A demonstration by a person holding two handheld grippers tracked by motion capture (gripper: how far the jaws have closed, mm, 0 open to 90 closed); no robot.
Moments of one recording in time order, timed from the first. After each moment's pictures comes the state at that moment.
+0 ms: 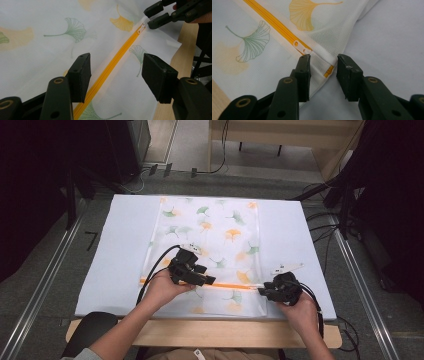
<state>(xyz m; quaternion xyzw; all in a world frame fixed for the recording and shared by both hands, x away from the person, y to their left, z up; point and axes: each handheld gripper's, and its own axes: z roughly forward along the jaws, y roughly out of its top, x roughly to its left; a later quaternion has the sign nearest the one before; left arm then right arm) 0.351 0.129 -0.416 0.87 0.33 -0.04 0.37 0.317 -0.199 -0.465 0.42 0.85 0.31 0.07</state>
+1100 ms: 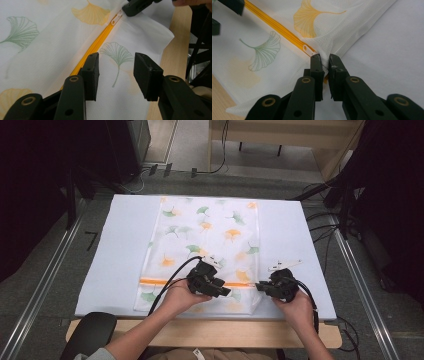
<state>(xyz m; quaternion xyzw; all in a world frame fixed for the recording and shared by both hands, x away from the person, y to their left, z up) 0.335 0.079 -0.440 0.89 0.28 -0.06 0.35 0.323 -0.190 -0.461 0.44 0.84 0.33 0.05</state>
